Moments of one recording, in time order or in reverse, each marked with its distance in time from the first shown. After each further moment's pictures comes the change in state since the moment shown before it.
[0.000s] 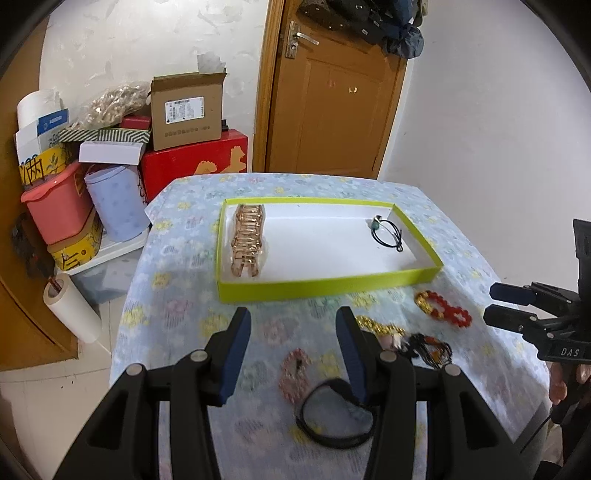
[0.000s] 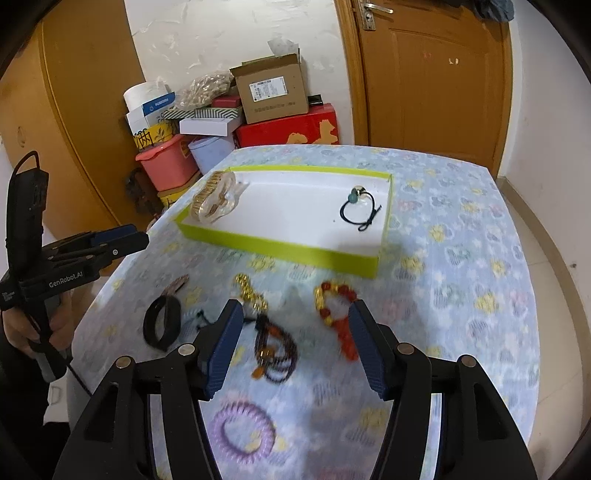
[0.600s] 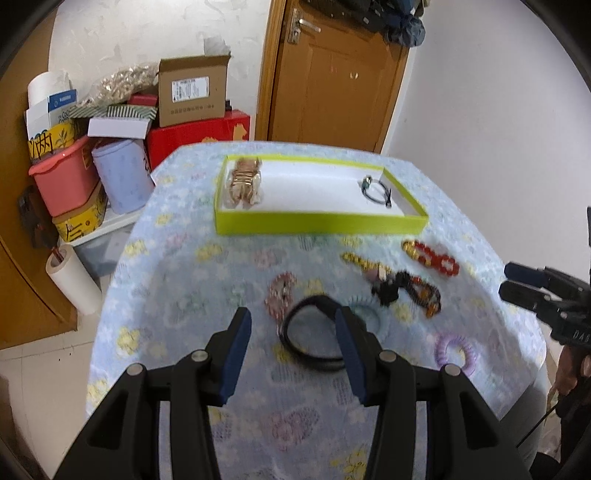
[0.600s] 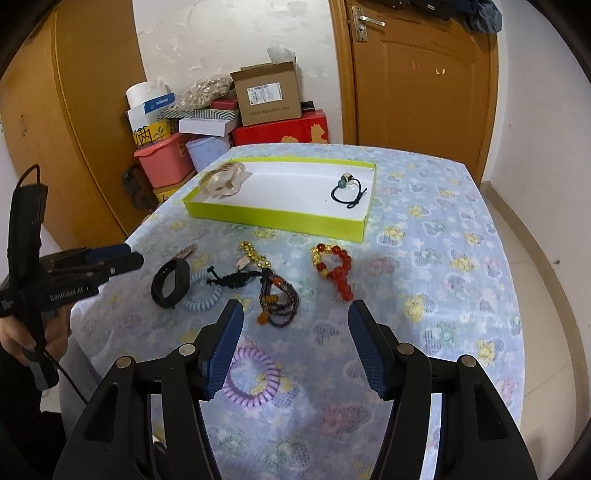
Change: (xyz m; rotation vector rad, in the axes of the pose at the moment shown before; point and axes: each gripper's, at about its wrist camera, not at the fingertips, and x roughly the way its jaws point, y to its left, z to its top) left arm -0.015 -0.012 -0.055 -0.018 0.061 0.008; right arm -0.031 0.012 -0.045 -0.011 -0.034 -0.056
